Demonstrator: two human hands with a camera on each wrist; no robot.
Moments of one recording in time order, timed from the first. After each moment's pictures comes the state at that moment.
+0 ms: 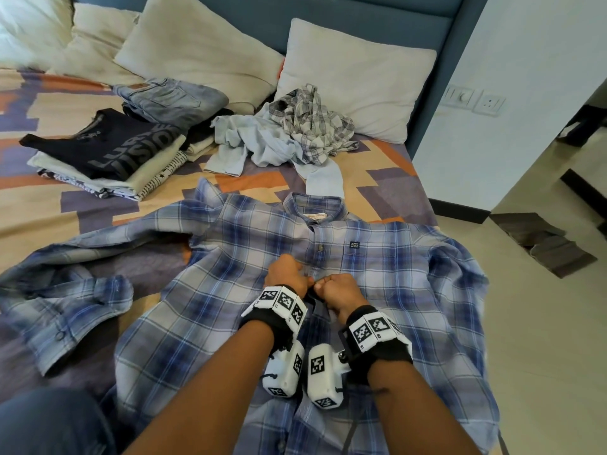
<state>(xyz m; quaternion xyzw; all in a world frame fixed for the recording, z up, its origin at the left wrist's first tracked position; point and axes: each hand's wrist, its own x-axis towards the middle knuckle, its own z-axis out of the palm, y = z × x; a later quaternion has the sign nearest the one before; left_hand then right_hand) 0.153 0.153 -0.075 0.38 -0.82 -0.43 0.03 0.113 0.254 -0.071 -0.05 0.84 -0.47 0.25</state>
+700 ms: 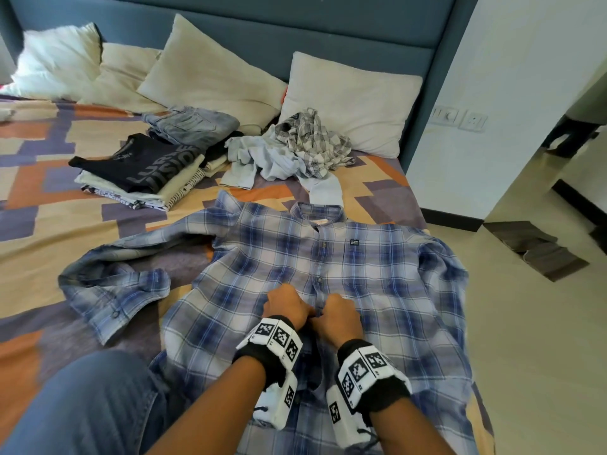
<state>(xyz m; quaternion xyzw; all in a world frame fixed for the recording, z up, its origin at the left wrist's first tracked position) 0.239 0.187 -0.058 0.38 -0.82 -0.42 0.00 0.205 0.290 -0.042 -0.17 0.93 -0.26 0.17</state>
